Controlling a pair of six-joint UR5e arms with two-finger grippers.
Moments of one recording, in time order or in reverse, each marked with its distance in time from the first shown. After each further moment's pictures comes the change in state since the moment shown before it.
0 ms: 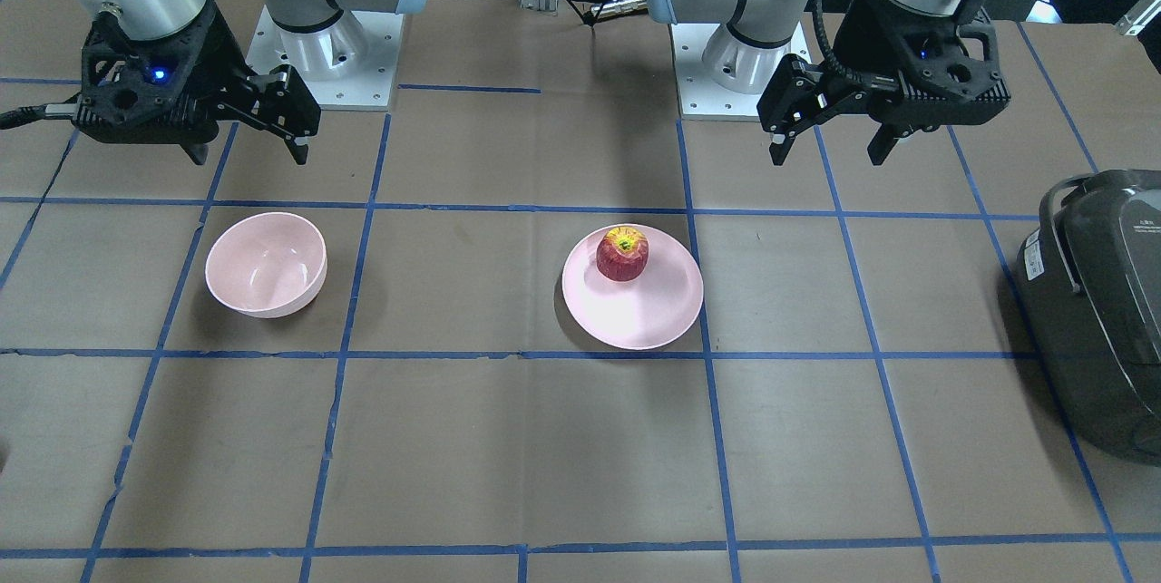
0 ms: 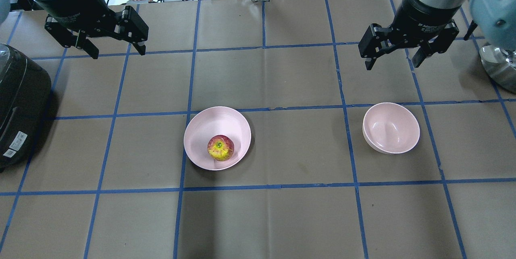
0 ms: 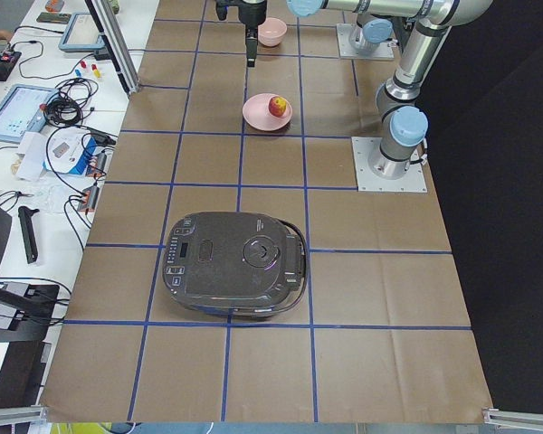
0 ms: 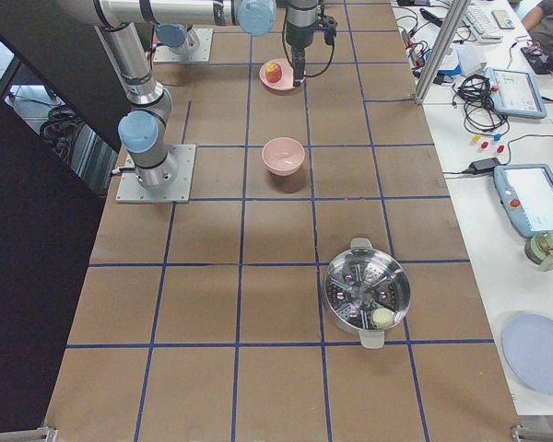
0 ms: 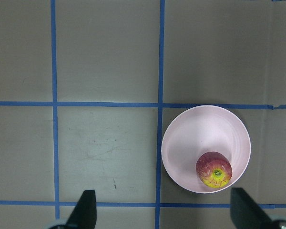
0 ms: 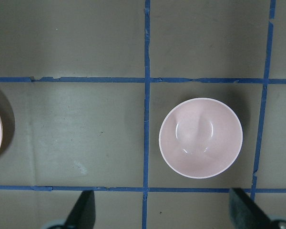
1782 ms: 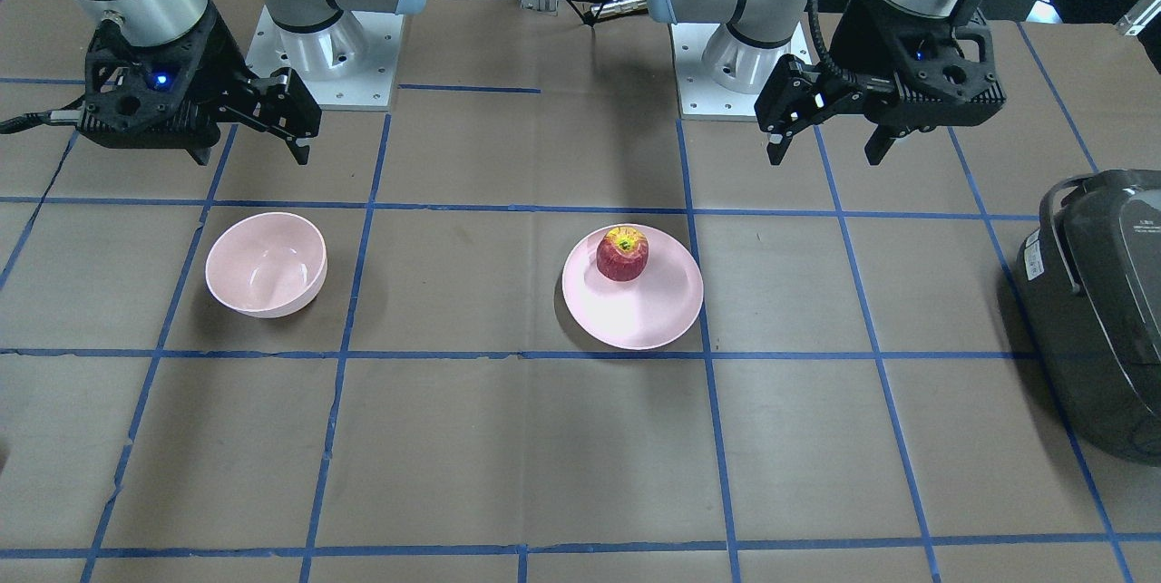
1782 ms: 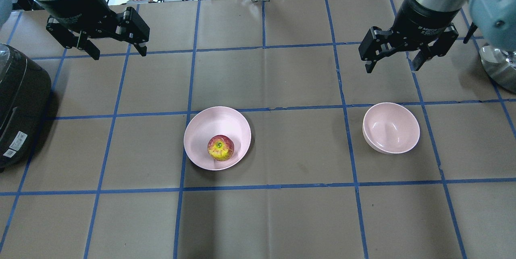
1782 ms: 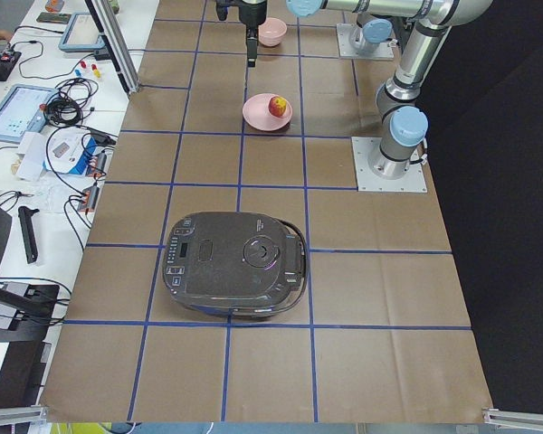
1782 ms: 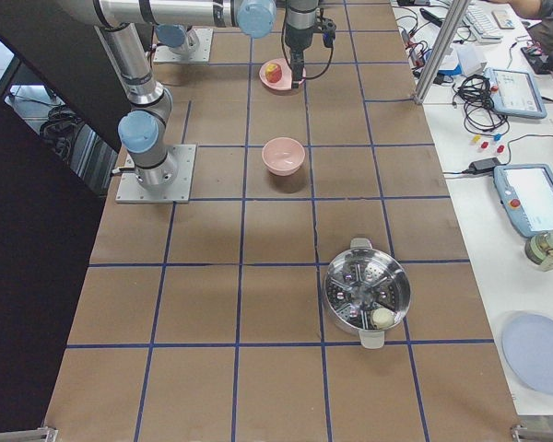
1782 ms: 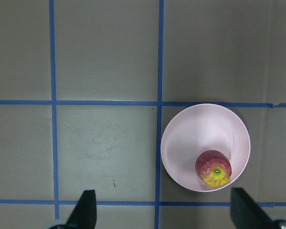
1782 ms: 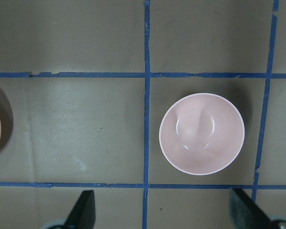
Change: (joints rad) left arm -0.003 0.000 -0.001 -0.003 0.000 -0.001; right arm -0.006 0.003 0.009 0.008 0.003 -0.002
